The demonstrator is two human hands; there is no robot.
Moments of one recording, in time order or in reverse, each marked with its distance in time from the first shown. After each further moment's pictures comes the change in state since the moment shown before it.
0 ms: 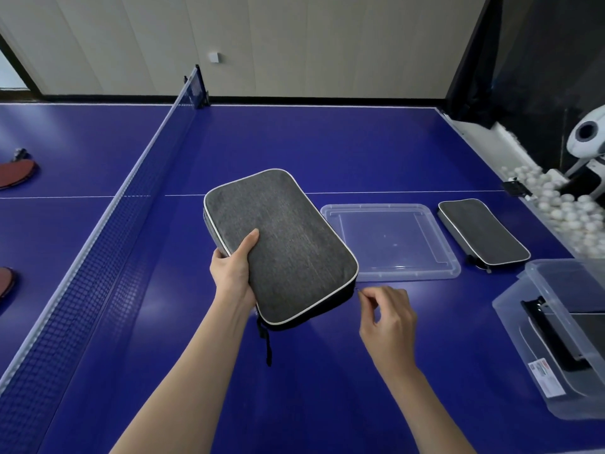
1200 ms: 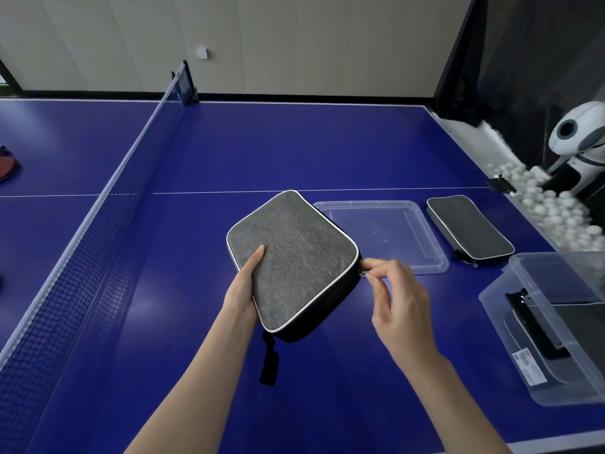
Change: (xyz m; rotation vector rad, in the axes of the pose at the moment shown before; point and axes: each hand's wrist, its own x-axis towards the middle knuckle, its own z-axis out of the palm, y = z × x) left_hand -0.015 -0.032 -0.007 -0.006 -0.277 -0.380; right_hand 0.031 -0.016 -0.046 0.172 -0.040 -0.106
